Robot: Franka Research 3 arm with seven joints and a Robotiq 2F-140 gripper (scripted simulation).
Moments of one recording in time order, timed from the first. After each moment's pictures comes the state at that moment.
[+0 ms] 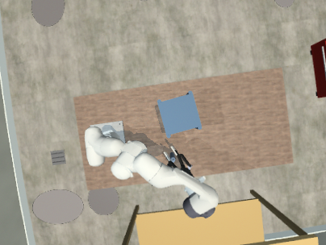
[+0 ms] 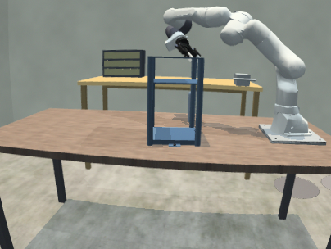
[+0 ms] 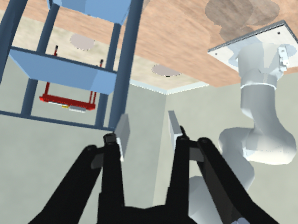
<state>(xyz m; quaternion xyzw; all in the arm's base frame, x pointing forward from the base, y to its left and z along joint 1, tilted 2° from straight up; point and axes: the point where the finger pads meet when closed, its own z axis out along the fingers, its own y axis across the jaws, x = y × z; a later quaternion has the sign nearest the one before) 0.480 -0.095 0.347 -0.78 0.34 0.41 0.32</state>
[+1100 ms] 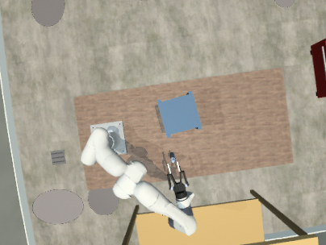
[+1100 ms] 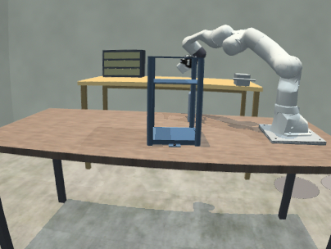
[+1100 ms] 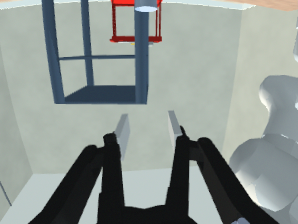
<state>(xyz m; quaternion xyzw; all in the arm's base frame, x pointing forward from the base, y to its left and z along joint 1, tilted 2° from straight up) 0.489 -0.187 0.320 -0.56 0.43 0.51 0.49</state>
